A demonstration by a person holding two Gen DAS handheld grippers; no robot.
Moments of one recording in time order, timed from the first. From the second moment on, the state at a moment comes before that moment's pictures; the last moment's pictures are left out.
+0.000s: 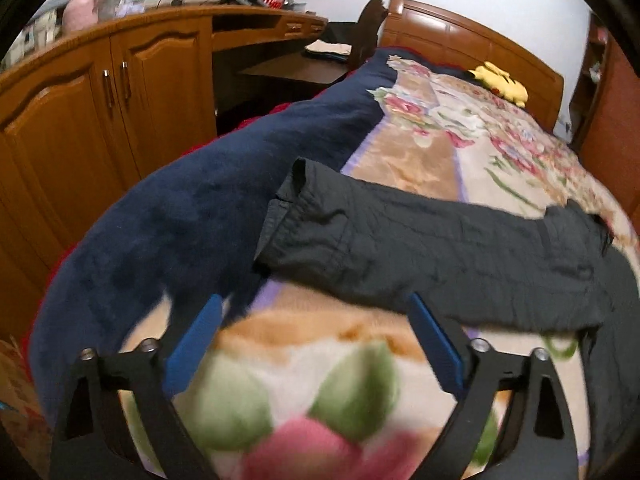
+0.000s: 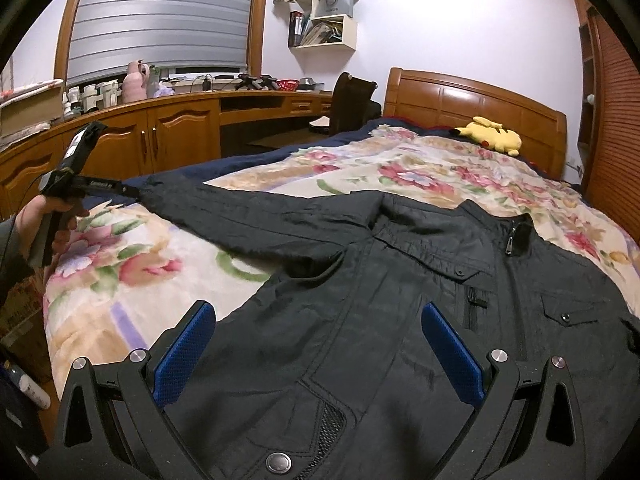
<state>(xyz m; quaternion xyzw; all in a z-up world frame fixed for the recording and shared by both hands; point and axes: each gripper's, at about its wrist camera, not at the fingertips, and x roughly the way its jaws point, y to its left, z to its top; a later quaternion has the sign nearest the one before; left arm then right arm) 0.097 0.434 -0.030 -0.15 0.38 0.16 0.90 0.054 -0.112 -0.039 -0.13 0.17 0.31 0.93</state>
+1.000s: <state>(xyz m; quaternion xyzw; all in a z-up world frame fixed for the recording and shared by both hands) 0.125 0.416 0.024 -0.18 0.36 0.15 0.90 0.034 -0.108 -0.023 -0.12 0.18 0.33 0.92</state>
